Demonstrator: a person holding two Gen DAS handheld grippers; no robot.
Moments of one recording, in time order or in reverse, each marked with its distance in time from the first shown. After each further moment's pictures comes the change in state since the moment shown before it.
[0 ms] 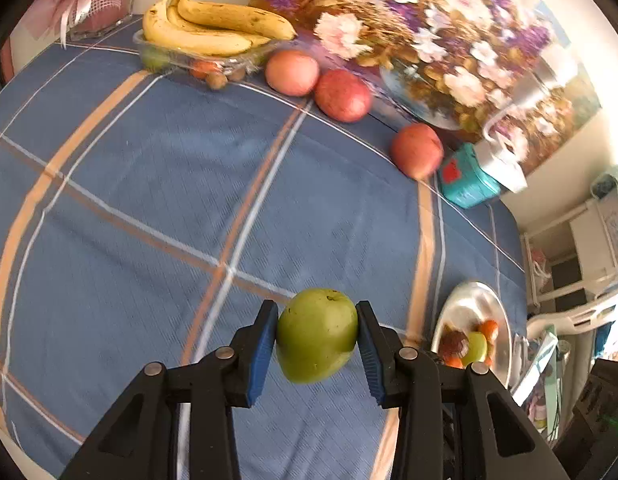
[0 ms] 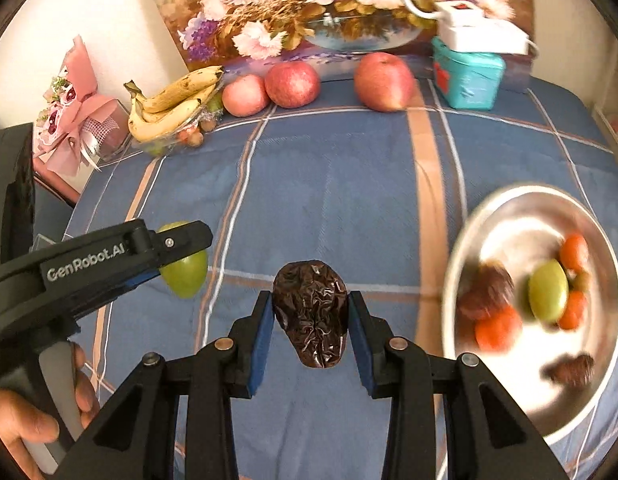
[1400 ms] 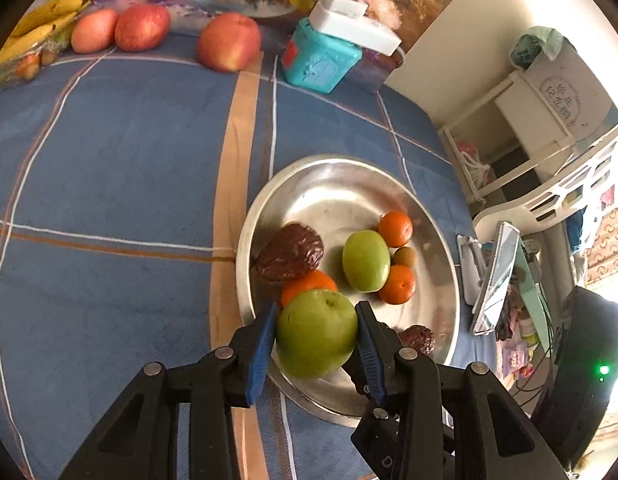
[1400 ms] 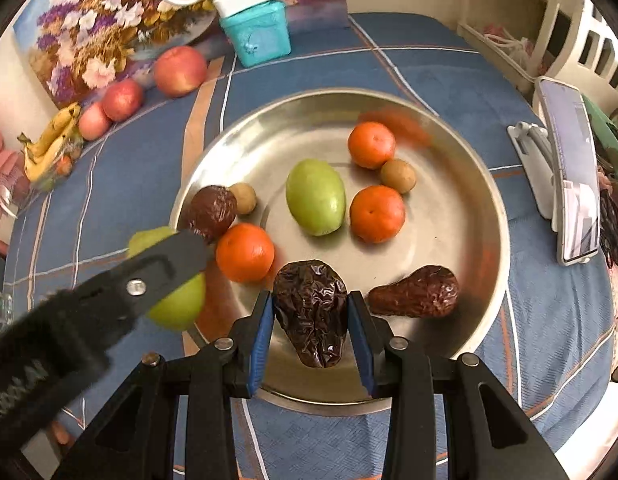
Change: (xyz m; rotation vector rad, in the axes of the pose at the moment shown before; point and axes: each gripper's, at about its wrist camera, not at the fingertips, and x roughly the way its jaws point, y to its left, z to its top) left arm 0.075 -0.138 -0.078 0.275 0.156 -0.197; right arm -0.024 -0.150 -0.052 0.235 0.029 -0.238
